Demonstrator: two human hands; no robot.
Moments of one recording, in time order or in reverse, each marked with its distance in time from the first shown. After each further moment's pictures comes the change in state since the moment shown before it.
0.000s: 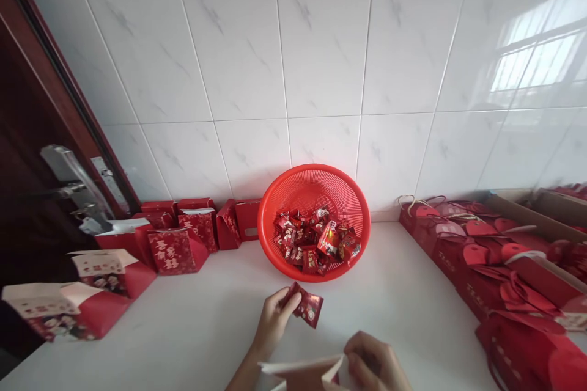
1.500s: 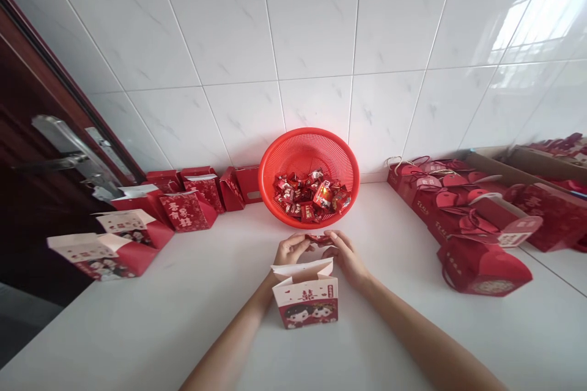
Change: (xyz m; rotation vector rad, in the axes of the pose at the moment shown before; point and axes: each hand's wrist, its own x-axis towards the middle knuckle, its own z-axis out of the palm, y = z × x) left_hand -0.023 0.030 0.023 0.013 -0.136 0.084; right_hand 0.048 -0.044 0.016 0.728 0.061 0.015
